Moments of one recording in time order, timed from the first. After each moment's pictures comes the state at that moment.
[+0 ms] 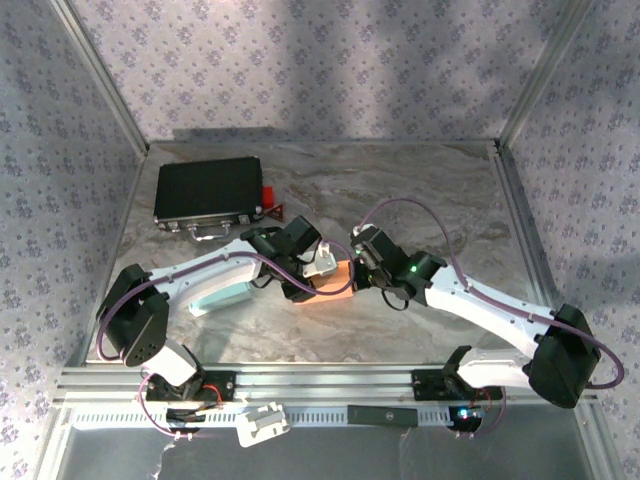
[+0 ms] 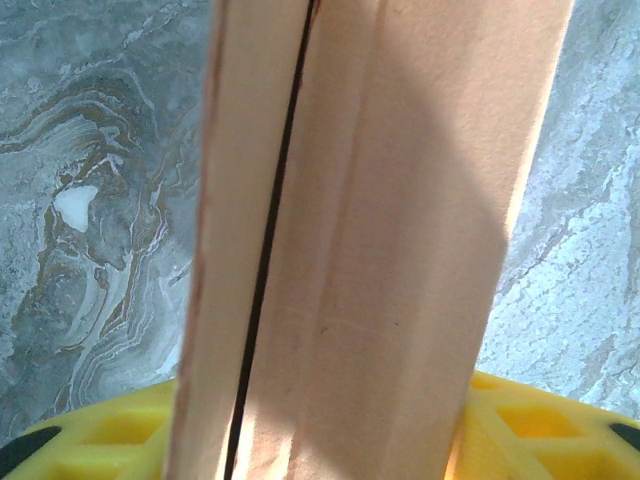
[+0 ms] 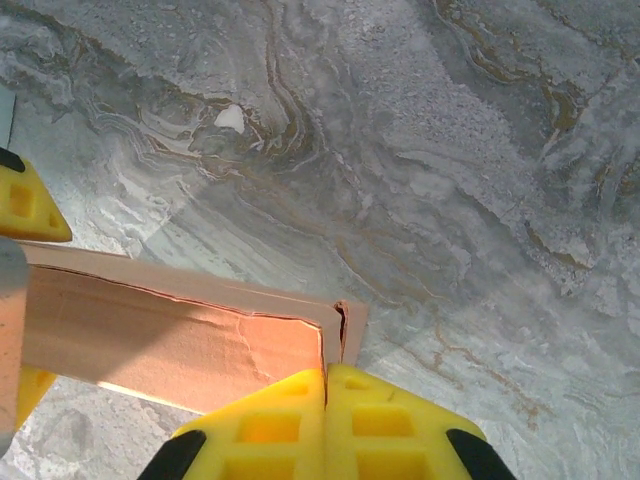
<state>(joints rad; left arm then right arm) -0.86 1.55 1.12 -0.79 0.06 0.35 0.85 1.23 0.90 -0.58 0.17 0.48</state>
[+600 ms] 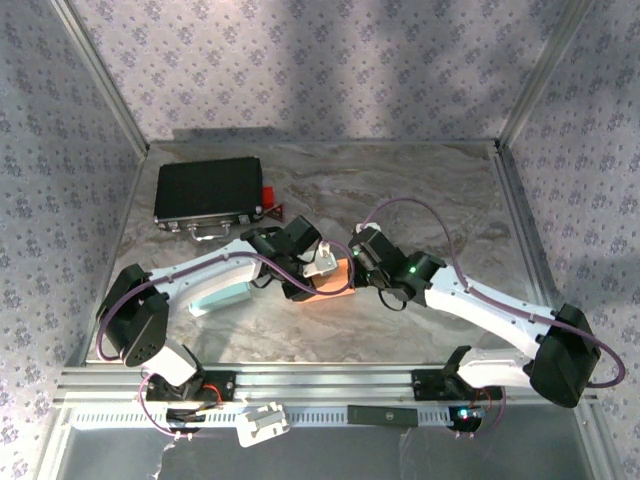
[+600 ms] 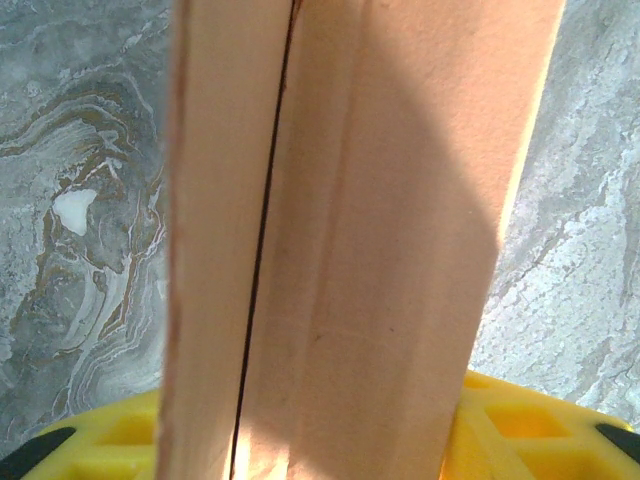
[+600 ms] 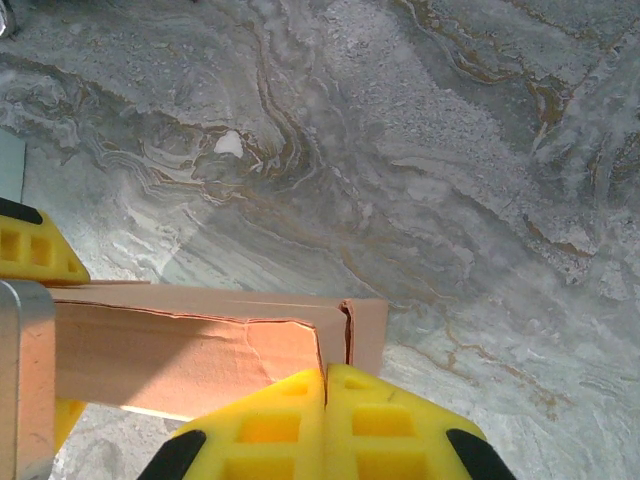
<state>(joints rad) -0.86 1.55 1.12 -0.79 0.06 0.35 0.88 1.23 0.90 -0.58 0.21 0.59</state>
